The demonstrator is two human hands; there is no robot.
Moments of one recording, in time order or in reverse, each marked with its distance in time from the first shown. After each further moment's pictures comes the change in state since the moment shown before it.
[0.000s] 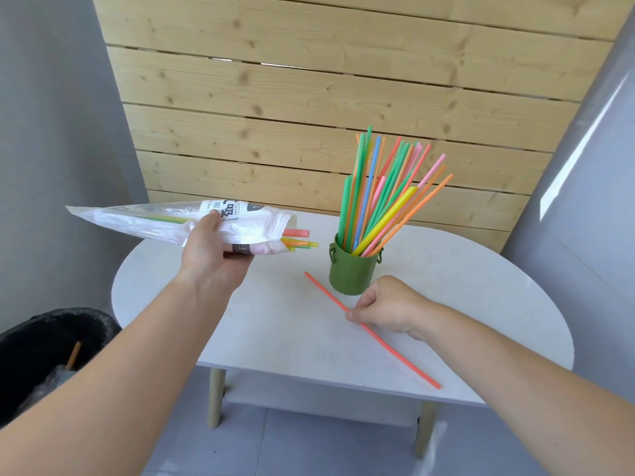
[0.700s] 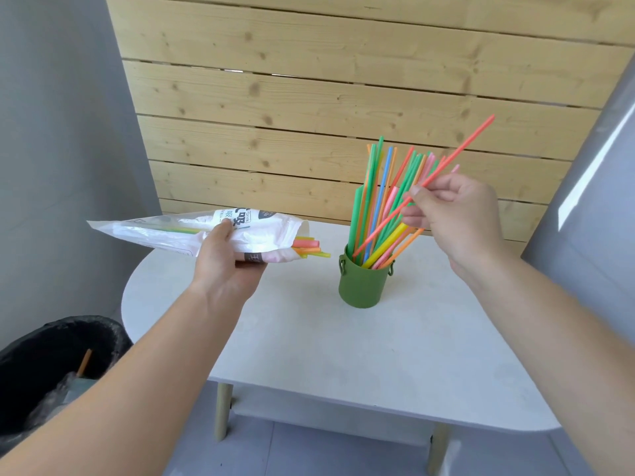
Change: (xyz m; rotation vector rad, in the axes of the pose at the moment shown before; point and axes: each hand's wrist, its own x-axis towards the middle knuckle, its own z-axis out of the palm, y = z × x) left_hand -0.003 -0.002 0.007 -0.009 -0.006 -0.008; right_hand -0.003 -0.049 -0.090 0.720 0.673 -0.394
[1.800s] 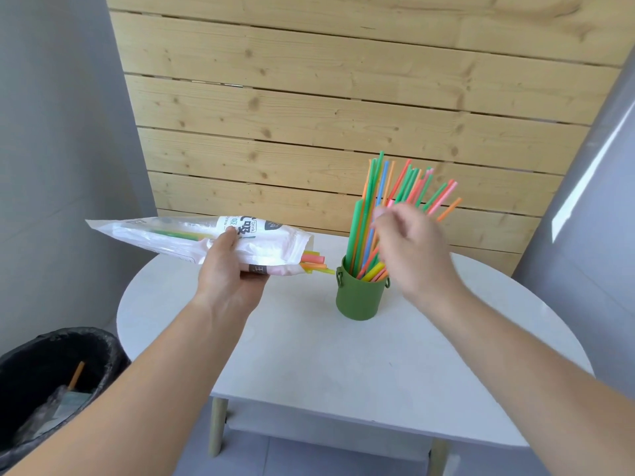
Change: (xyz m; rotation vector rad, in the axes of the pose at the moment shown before) left_hand -0.002 -0.004 0.004 0.003 -0.054 0.035; right_hand -0.036 -0.001 0.030 -0.273 -0.124 -0.160
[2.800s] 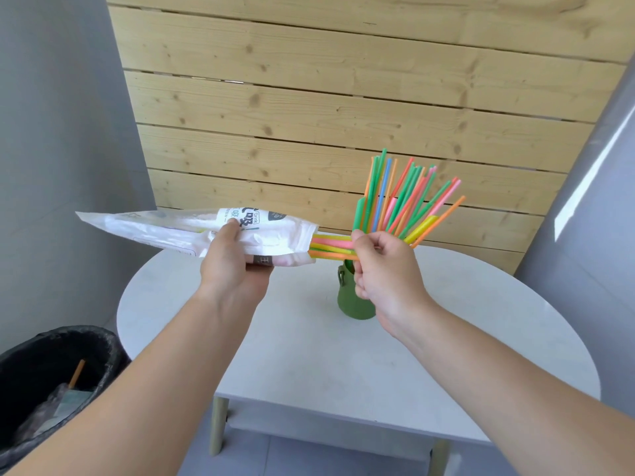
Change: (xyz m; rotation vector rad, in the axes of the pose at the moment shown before) left_hand 0.002 -0.001 0.008 0.011 0.050 0.039; right_hand -0.016 0.010 0.039 0.494 -0.072 0.386
